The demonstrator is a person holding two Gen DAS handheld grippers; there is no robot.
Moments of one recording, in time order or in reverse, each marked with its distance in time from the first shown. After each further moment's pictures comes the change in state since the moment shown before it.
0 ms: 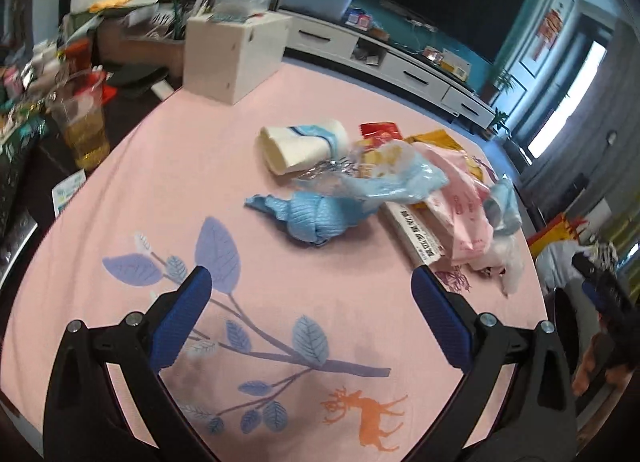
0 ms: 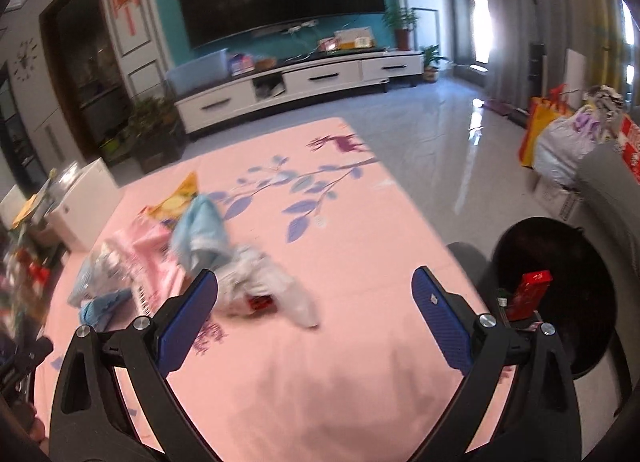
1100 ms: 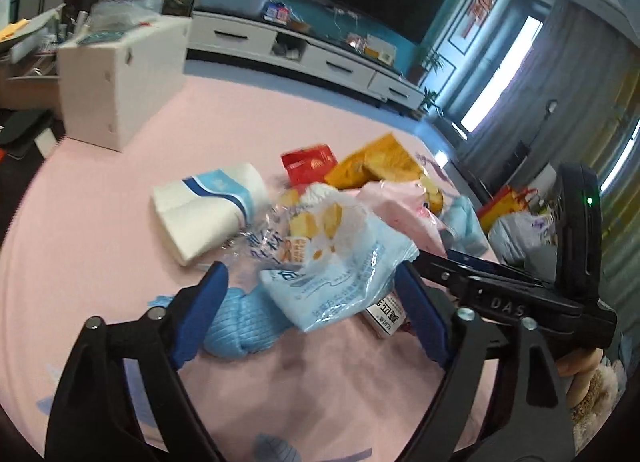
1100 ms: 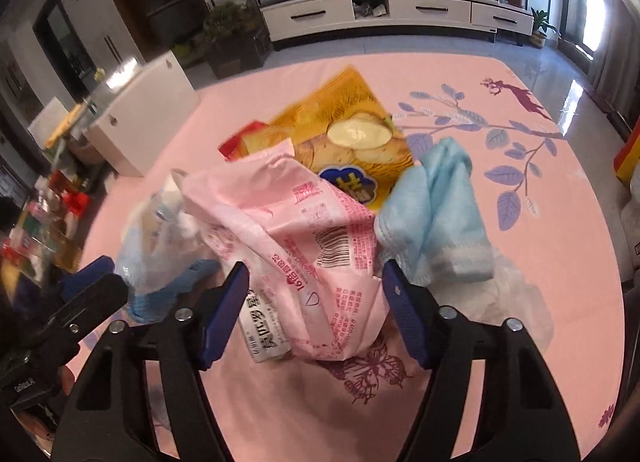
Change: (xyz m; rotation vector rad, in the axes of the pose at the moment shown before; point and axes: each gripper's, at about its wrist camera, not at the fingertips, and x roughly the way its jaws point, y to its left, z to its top) left arm 0.079 -0.029 0.064 0.175 0.028 -0.266; right arm 0.110 0.147 0.001 -0.190 0.315 0.225
